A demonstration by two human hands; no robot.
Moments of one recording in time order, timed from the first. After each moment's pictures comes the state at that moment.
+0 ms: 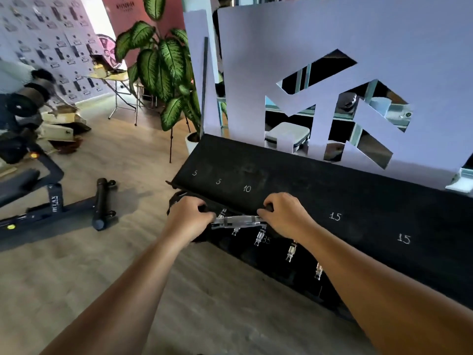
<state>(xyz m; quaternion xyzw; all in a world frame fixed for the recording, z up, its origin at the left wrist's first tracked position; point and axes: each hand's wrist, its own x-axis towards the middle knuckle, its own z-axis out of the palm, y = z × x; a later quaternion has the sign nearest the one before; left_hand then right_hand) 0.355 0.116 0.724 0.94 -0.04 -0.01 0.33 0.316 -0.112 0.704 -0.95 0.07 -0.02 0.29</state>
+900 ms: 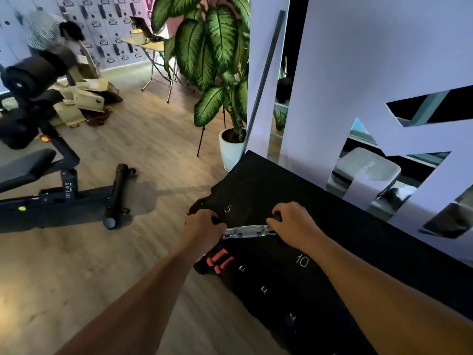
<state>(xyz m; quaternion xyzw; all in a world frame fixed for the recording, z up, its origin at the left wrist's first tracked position) 0.747 0.153 0.660 0.93 0.09 -0.06 0.36 0.744 -0.069 0.663 -0.97 0.01 0.06 0.25</state>
